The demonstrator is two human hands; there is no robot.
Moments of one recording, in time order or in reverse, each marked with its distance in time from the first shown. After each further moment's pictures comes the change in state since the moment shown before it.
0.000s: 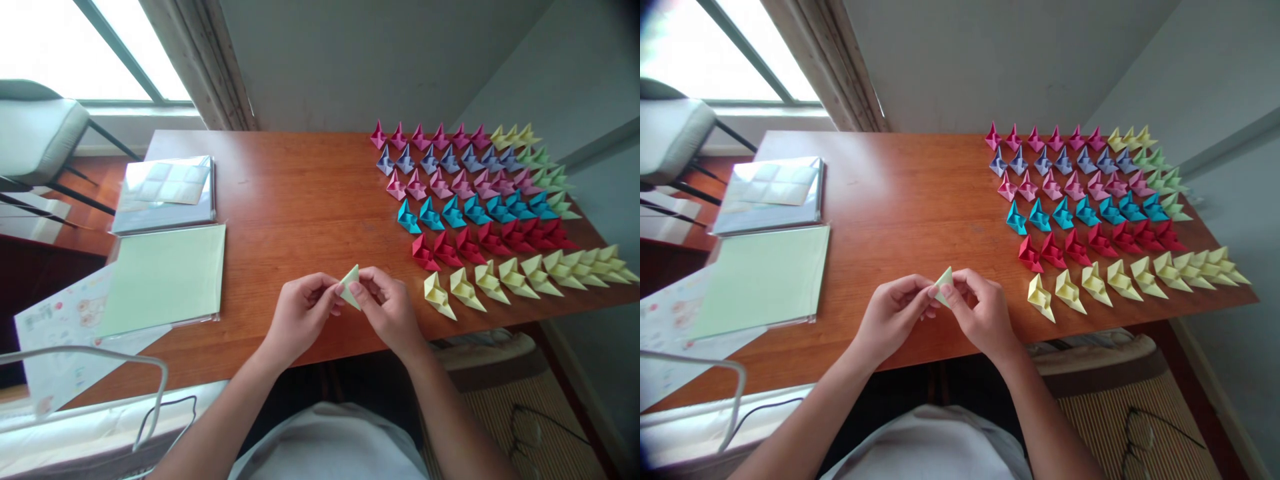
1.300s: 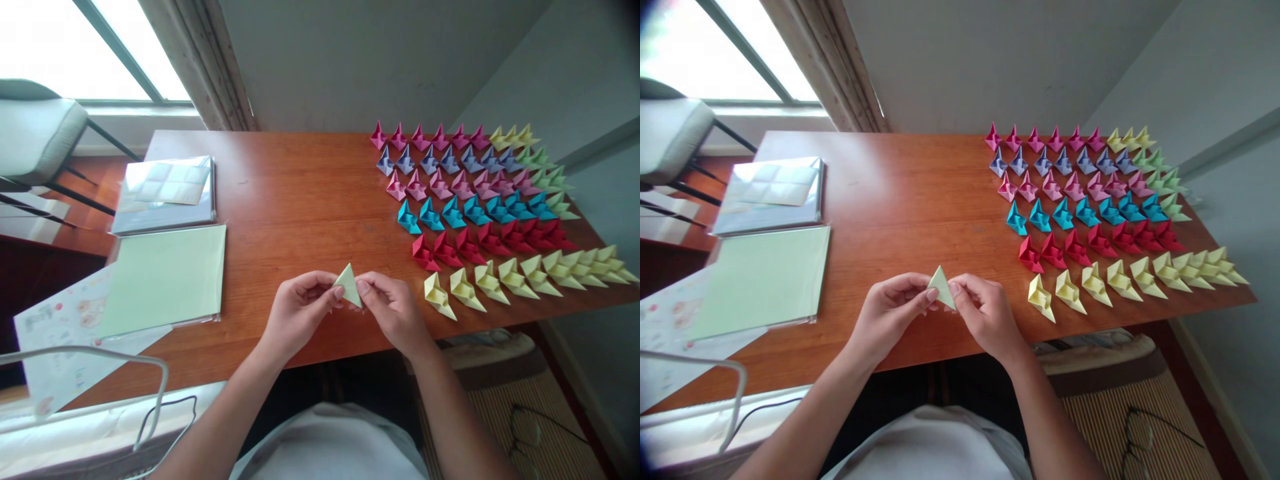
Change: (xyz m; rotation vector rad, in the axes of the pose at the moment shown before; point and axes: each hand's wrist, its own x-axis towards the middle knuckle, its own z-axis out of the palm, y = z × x) left_hand 0.000 0.002 -0.004 -0.212 -0.023 -0.037; right_hand 0.000 -0.003 -0.009 0.078 -0.100 -0.036
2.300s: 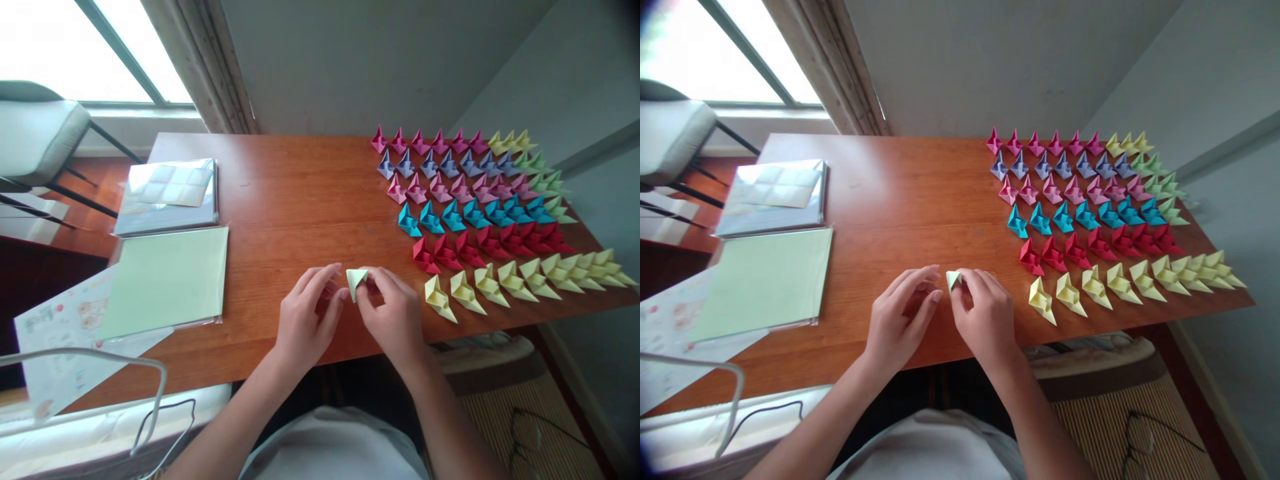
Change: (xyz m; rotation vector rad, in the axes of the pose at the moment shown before) left_hand -0.005 -0.015 0.007 0.640 0.161 0.491; right_hand 0.003 0.007 0.015 -0.743 0.357 -0.310
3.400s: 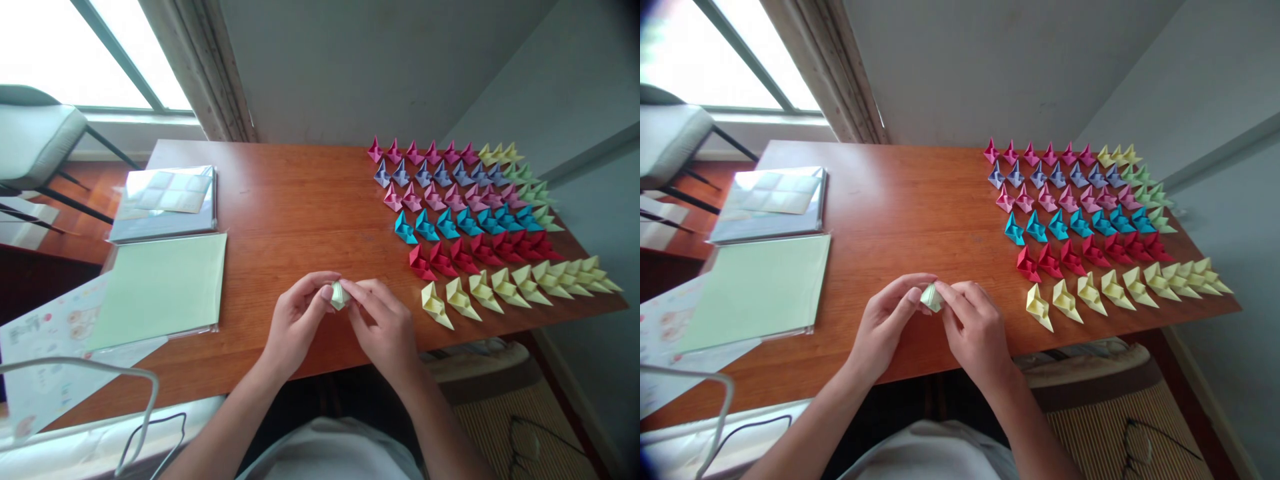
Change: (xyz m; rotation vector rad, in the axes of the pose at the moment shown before) left_hand 0.009 0.008 -0.014 -0.591 -0.057 -0.402; right_hand -0.010 -0.005 0.000 0.177 -0.049 -0.091
